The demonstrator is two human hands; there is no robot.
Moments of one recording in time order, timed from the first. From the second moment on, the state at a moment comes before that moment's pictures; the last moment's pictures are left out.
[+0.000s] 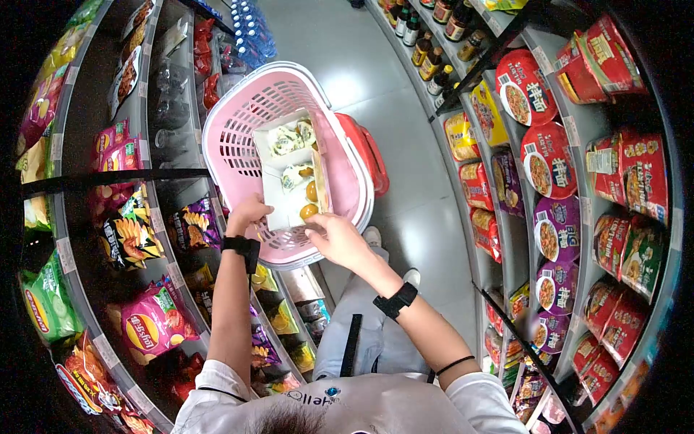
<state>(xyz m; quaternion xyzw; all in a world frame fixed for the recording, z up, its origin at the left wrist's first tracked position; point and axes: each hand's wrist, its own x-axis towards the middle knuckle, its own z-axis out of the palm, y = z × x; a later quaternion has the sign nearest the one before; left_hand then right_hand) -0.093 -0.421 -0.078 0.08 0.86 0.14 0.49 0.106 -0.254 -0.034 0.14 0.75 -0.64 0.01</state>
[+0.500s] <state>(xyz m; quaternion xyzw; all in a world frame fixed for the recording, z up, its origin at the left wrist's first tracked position) 0.120 -0.348 0.139 0.18 0.86 0.38 0.30 0.268 -0.198 0.025 0.17 0.48 -0.85 -0.12</state>
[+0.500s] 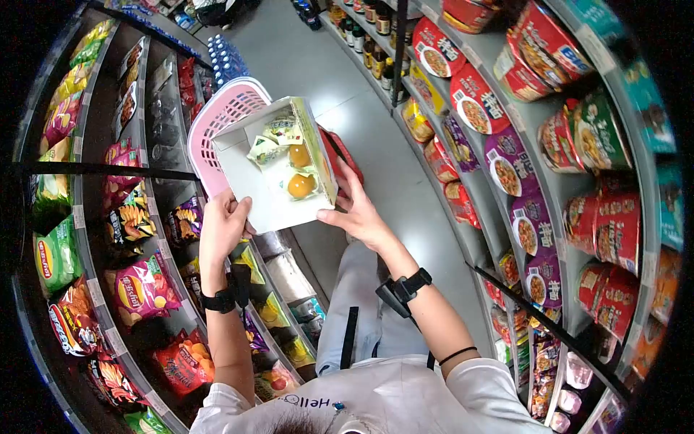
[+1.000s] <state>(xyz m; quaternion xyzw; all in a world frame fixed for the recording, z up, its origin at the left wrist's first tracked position) 0.363 -0.291 0.039 0.13 0.71 0.44 0.53 0.542 -0.139 0.008 0.39 0.48 -0.77 -0.15</state>
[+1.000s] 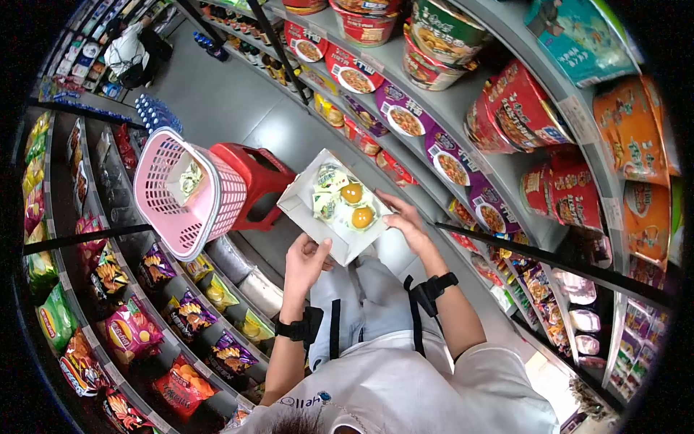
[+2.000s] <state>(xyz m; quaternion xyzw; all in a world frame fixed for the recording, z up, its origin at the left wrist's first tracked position) 0.381 -0.269 -0.116 -0.10 0.55 0.60 0.57 0.519 -0.144 -0.046 0.55 0.60 -0.56 -0.15</state>
